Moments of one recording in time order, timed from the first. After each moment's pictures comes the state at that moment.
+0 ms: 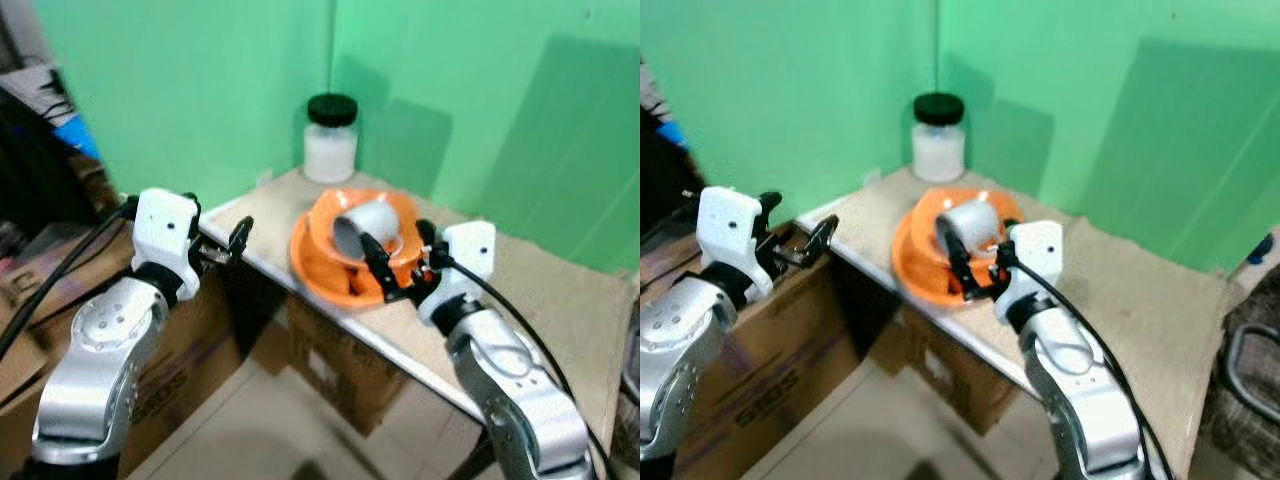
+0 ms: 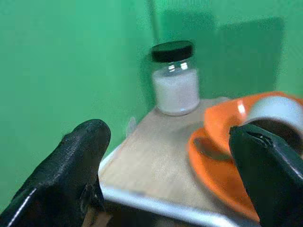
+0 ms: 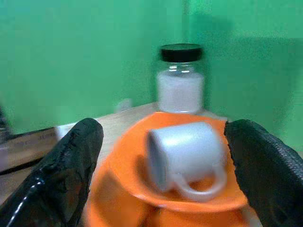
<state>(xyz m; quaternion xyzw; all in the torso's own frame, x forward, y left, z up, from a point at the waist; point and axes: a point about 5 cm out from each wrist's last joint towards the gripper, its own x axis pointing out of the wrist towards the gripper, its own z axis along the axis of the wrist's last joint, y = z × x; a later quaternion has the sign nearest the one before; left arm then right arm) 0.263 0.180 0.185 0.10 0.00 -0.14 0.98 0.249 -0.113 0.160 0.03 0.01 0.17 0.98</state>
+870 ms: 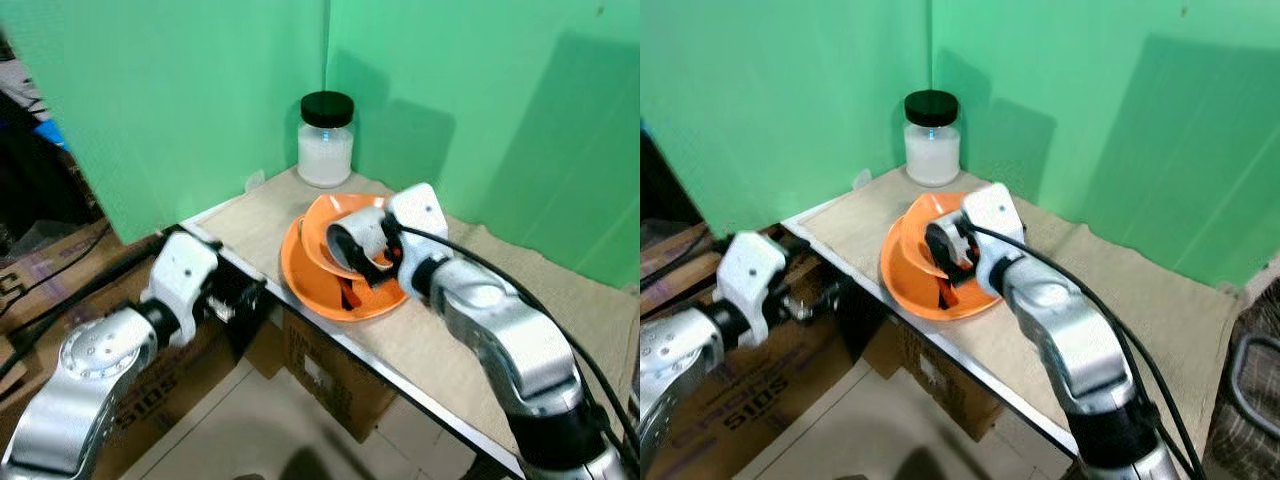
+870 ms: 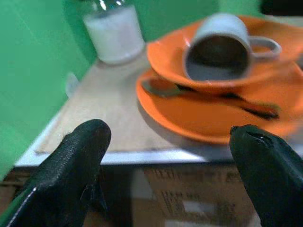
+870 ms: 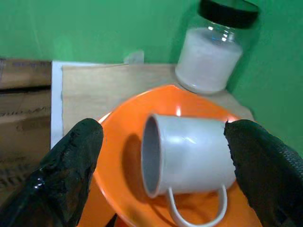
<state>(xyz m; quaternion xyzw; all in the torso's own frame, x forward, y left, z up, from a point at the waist) 0.237 0.185 0.154 0.16 0.10 -0.28 0.94 0.288 -0.089 0.178 -0.11 0.11 0.25 0.95</state>
